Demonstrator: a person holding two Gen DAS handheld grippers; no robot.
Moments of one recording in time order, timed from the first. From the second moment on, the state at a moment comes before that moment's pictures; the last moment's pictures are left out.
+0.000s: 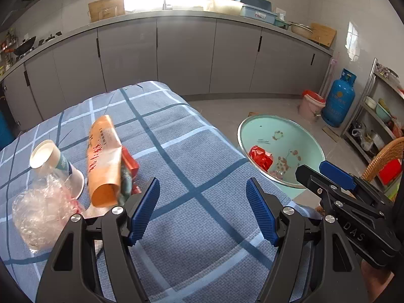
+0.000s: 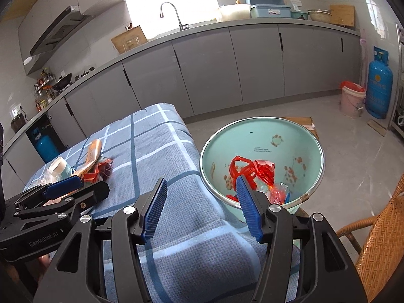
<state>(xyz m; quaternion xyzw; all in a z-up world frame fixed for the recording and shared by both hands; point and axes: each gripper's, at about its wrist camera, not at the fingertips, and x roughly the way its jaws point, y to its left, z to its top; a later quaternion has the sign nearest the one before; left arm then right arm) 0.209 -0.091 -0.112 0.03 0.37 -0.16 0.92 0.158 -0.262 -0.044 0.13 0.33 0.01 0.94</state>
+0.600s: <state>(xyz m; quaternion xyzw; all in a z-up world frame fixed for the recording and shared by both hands) 0.162 0.008 -0.094 0.02 0.34 -0.07 0.94 0.152 -0.212 -0.049 0.10 0.34 0.06 0.93</state>
